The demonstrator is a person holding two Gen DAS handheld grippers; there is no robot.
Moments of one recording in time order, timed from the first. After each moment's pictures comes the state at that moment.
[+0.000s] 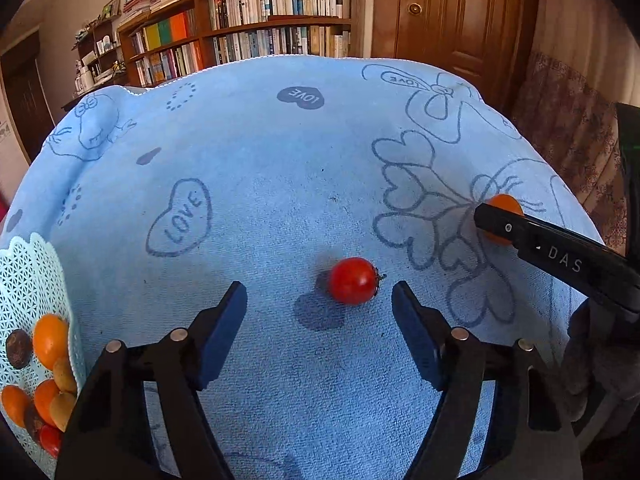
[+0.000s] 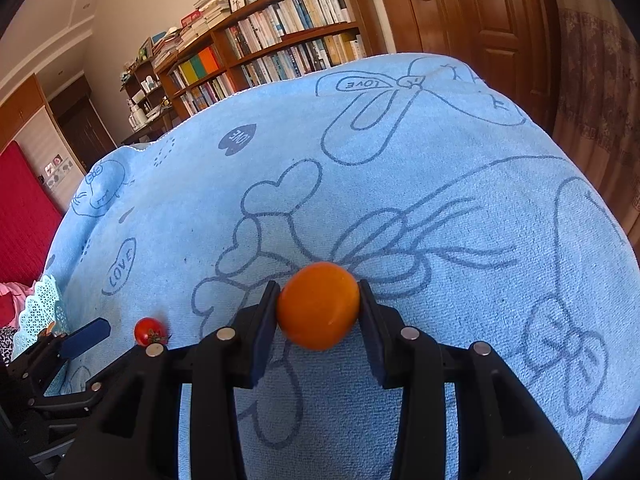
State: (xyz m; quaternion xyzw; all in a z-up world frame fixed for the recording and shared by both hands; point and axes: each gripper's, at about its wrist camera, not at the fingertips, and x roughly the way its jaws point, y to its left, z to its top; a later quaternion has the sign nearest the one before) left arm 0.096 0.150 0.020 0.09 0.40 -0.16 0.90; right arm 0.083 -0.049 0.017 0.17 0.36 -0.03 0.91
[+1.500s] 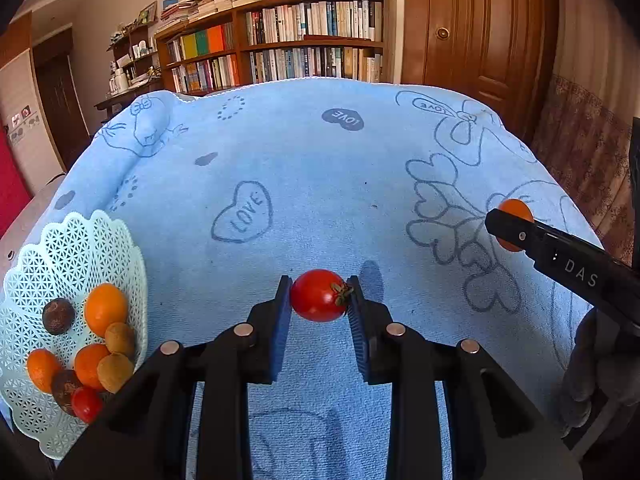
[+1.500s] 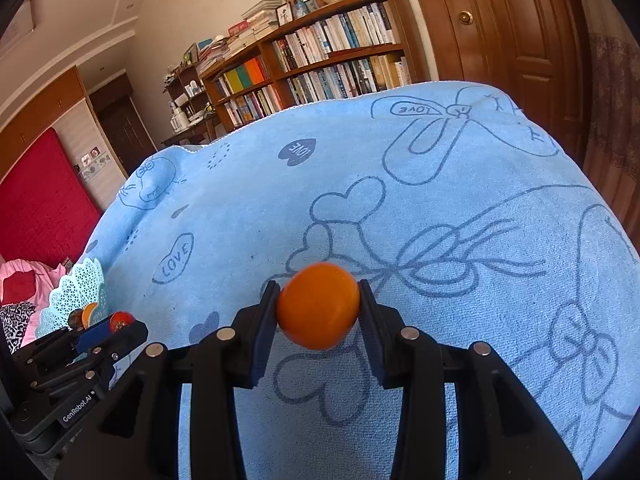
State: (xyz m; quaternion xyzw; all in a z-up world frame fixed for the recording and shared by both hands) left arm 0.060 0.187 0.046 0.07 0.36 -0.11 0.92; right arm 0.061 -0.021 0.037 0.16 0.32 0.04 0.93
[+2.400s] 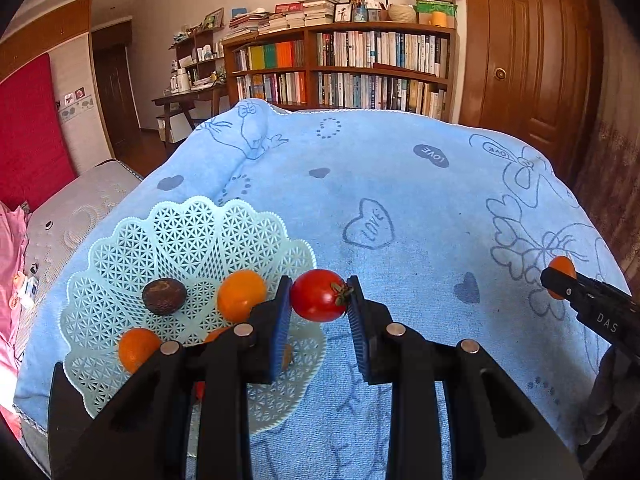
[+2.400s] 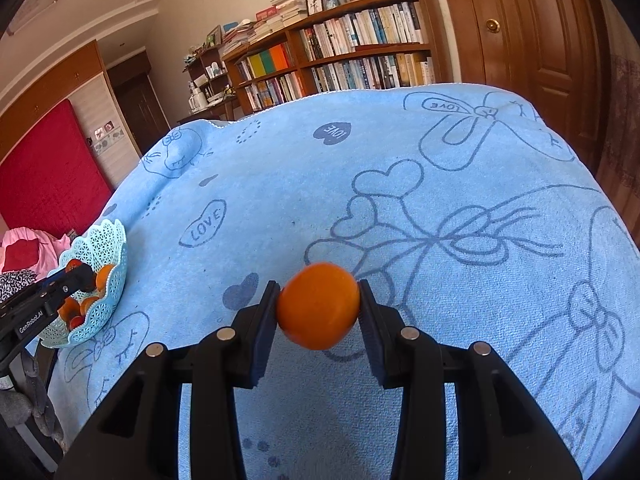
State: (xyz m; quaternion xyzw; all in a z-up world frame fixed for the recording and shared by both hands) left arm 0.034 0.282 0.072 0.03 0.32 -0.02 0.95; right arm 0.038 0.015 0.037 0.12 0.33 0.07 0.93
